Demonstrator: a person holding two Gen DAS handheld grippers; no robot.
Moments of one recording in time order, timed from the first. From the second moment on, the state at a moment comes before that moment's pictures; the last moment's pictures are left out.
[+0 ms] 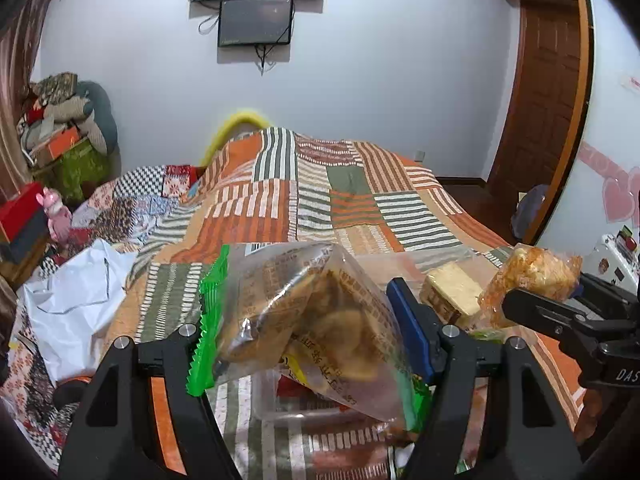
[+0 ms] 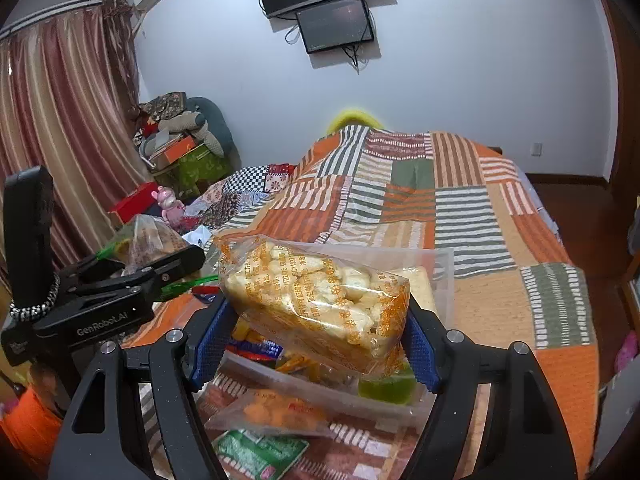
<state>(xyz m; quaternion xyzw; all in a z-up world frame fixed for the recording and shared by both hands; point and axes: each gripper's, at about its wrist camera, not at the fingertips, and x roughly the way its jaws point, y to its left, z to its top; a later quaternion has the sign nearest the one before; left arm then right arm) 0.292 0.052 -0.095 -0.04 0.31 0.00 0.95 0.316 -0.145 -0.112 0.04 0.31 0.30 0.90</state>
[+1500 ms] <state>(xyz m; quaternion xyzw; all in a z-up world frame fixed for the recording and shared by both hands) 0.301 0.060 -0.116 -0.04 0.36 -0.02 0.93 0.308 -0.140 -0.122 0.00 0.33 0.30 0.90</state>
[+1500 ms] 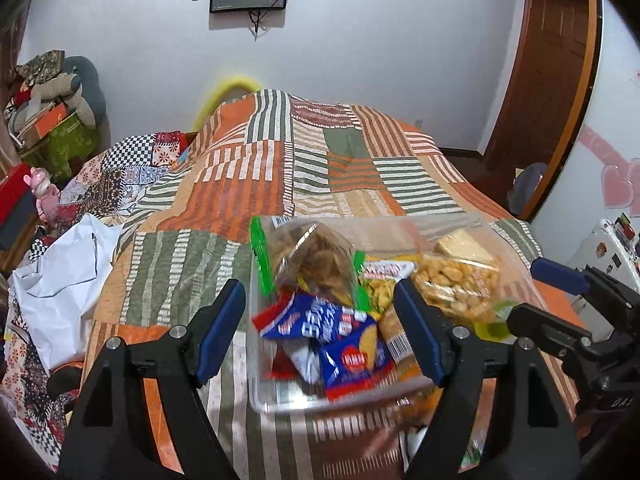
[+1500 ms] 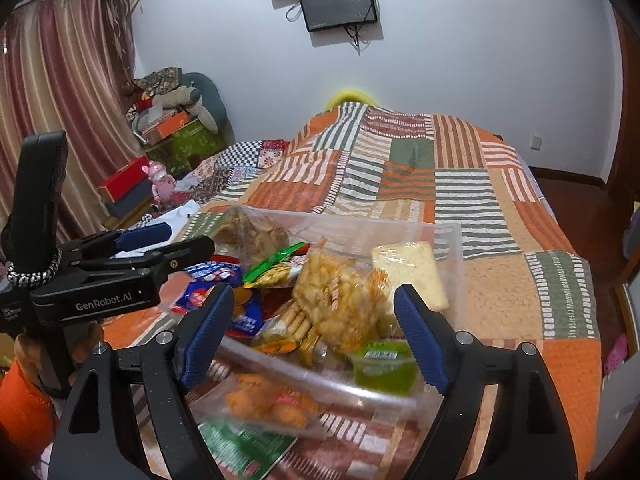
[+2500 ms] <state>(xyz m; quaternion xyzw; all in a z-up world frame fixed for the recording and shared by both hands) 0.204 0.063 -0.166 -0.04 0.42 -0.03 0.91 0.275 -0.130 -0.173 0.01 0.39 0.28 0.87</state>
